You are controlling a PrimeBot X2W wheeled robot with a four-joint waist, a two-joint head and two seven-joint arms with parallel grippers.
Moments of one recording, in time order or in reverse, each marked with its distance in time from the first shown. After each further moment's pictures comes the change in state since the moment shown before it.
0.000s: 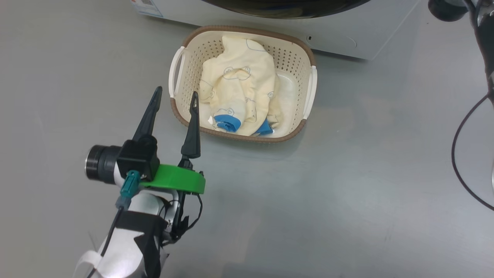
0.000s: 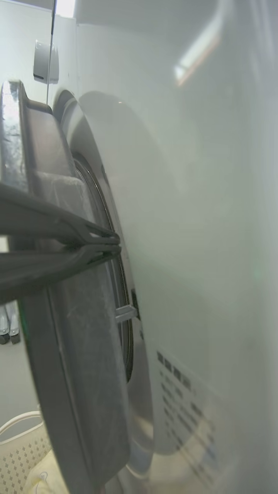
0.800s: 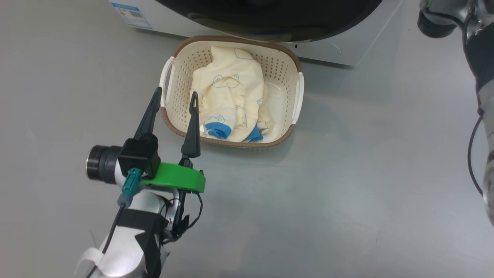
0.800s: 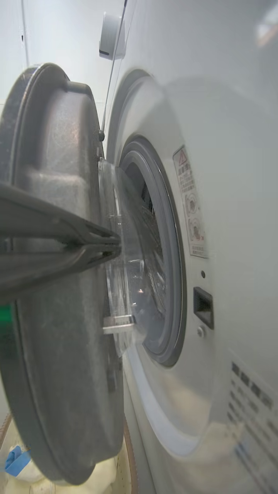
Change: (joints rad) left arm -0.013 0.000 -0.013 0.027 -0.017 0.016 -0.003; right arm 0.082 -0.008 0.104 -0.094 -0.033 0.000 0.209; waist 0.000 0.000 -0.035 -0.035
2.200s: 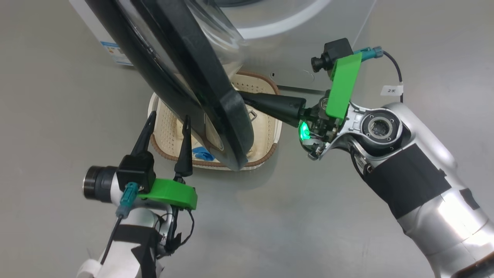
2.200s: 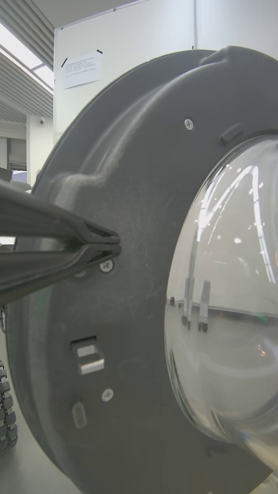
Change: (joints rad) left arm 0.065 0.001 0.045 0.055 0.031 -0.030 0.000; right arm 0.538 0.022 0.508 -0.705 0.329 0.000 0.126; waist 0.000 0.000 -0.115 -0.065
